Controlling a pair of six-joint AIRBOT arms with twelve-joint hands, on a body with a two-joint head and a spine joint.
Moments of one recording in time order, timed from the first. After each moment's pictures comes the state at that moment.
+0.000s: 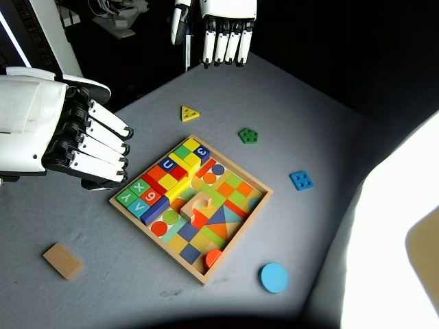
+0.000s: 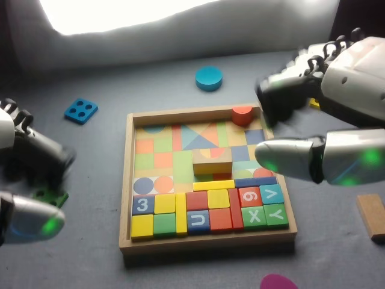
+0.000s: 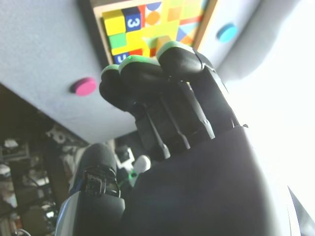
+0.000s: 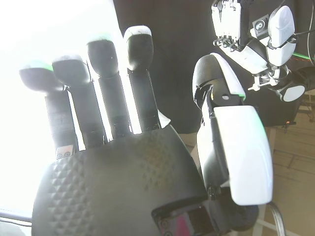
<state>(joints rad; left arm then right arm) -0.22 -0.35 0.64 2.99 -0.88 -1.86 -0.37 -0.73 0.69 0.07 0.44 -1.00</state>
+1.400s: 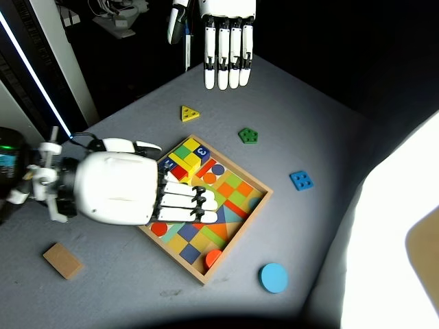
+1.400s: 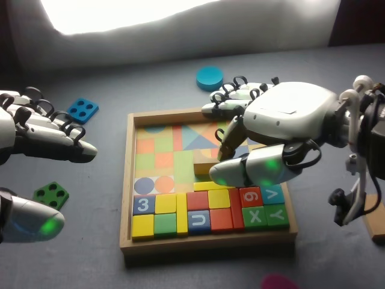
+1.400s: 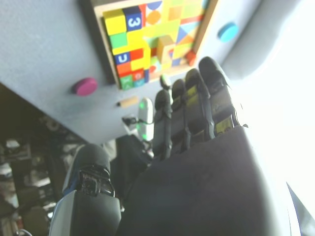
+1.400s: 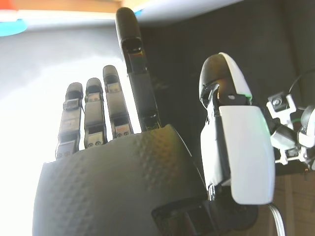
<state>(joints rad) -0.22 -0.35 0.63 3.00 -0.88 -1.86 -0.39 -1.16 1.08 0.11 0.23 -1.07</state>
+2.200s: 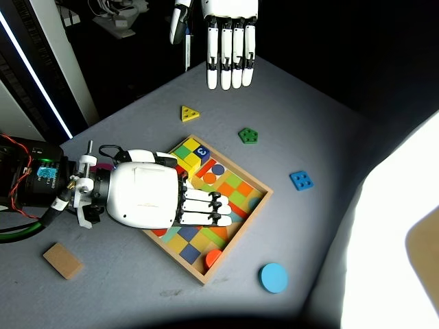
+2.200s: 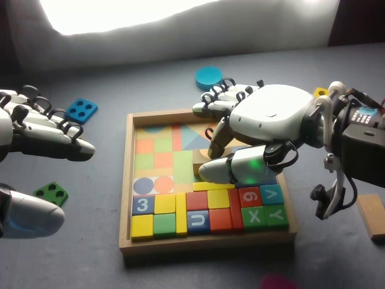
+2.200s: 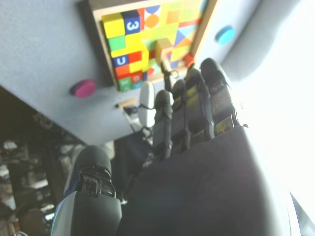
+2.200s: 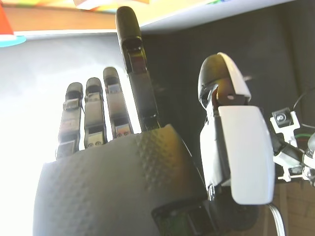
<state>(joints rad) -0.22 -0.35 0.64 3.00 -0.88 -1.86 -0.41 -1.26 1.18 0.11 0.26 -1.09</state>
